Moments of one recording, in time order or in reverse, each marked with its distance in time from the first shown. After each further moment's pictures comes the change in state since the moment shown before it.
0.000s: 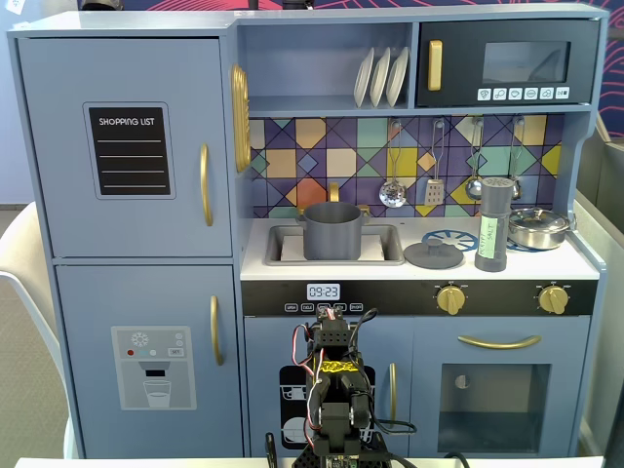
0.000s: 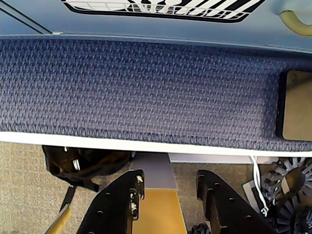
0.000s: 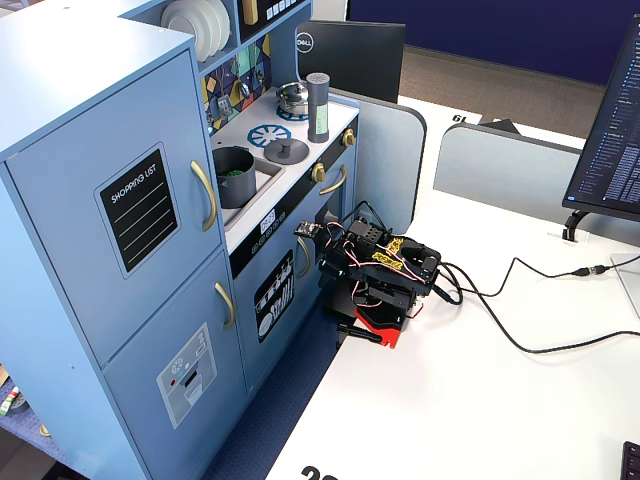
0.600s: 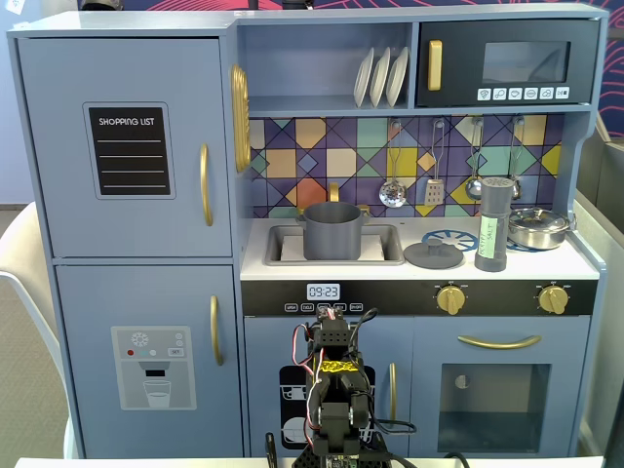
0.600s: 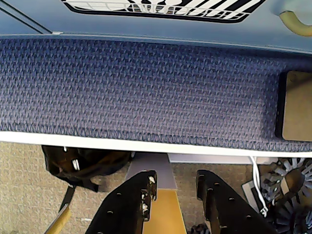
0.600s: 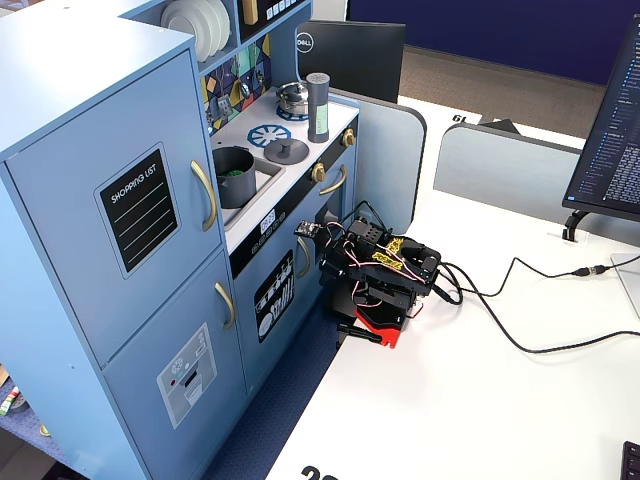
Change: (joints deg) arm 0.9 -0.3 -0.5 -0.2 -0.1
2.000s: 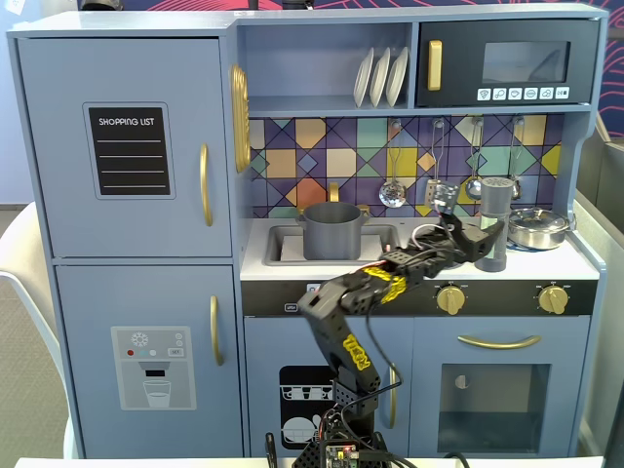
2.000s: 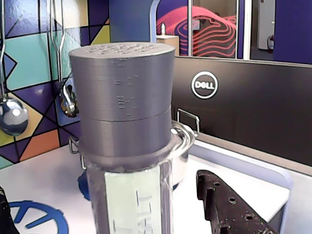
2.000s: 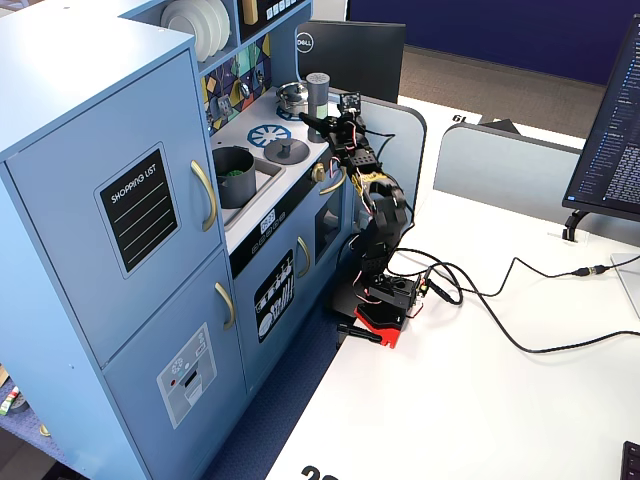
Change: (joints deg) arm 46.8 -67.5 -59.0 -85.3 6.5
